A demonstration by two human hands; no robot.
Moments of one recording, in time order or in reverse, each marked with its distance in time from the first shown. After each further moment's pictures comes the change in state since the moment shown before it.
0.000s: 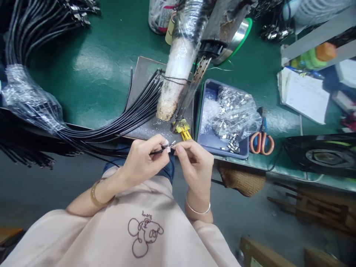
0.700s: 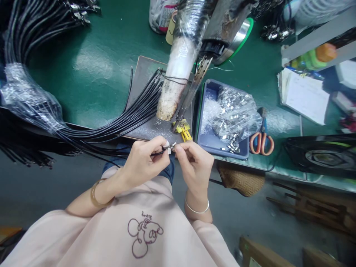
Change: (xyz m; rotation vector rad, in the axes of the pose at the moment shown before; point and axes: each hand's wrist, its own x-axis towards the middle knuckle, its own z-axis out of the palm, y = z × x) left_hand -0.001 0.002 0.000 -0.021 -0.019 0.010; right_hand -0.001 0.005 0.003 -0.112 0.044 -0.072
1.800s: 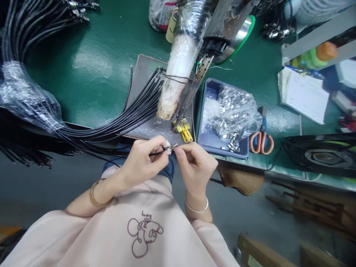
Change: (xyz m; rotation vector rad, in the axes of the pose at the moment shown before) left_hand 0.000 0.000 -0.003 -0.150 -0.065 -0.114; right_hand -0.005 -0.001 0.002 -0.061 0.102 -0.051
